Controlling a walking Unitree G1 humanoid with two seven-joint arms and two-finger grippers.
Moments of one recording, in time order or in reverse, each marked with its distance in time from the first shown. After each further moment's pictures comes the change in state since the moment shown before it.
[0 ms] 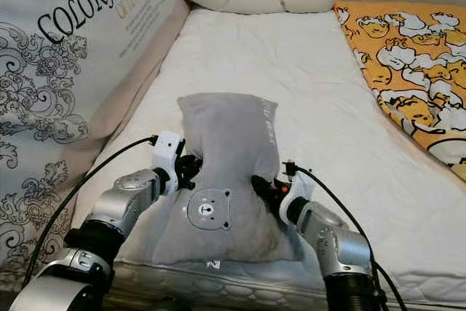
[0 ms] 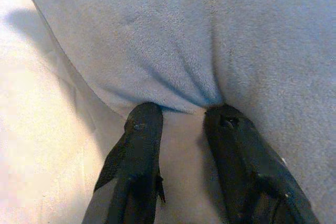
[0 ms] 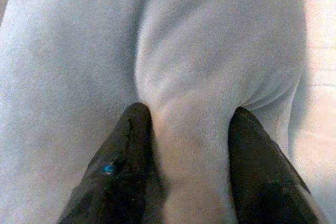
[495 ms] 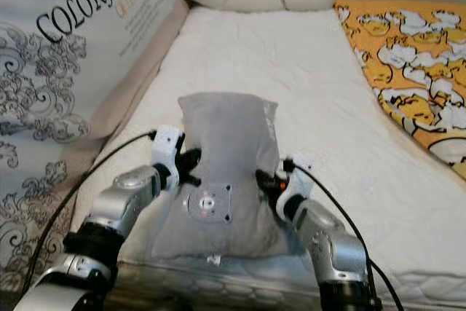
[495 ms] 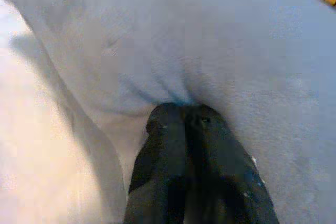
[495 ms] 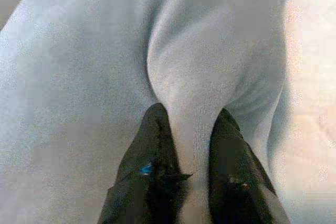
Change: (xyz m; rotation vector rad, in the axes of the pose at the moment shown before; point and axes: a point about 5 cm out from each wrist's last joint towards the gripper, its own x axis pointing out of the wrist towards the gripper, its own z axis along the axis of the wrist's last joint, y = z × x) left arm -0.005 -0.007 0.018 0.007 -0.084 -0.005; right arm -0.002 0.016 0.010 -0.057 -0.096 -0.058
